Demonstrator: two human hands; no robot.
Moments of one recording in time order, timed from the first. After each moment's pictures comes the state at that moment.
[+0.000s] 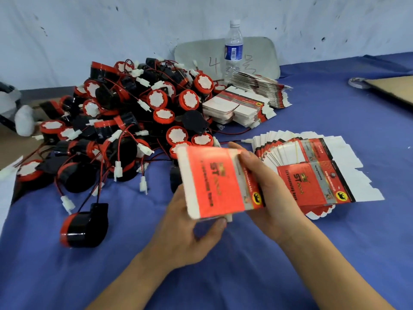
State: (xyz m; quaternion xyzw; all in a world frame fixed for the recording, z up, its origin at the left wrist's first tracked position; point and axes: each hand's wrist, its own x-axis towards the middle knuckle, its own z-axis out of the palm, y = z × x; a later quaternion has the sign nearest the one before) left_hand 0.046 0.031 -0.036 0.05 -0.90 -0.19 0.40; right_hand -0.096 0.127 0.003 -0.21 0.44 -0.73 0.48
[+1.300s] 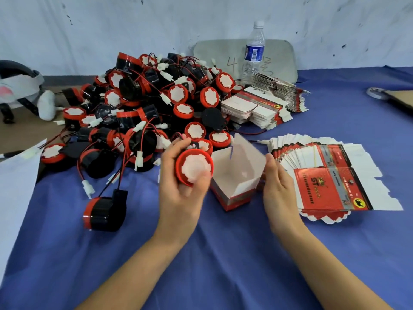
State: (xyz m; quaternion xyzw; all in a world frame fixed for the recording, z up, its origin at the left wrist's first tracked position) left_hand 0.042 0.021 -0.014 0.18 -0.64 -0.52 0.54; right_hand -0.090 0.105 -0.027 -0.22 0.66 -0.69 0.18
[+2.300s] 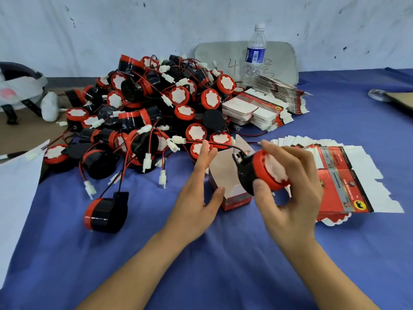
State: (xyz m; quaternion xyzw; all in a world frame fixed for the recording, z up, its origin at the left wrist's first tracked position) left_hand 0.037 0.008 -0.036 0.13 -0.85 -0.38 0.35; right_hand -0.072 0.131 0.000 -0.47 0.62 -0.61 -0.17
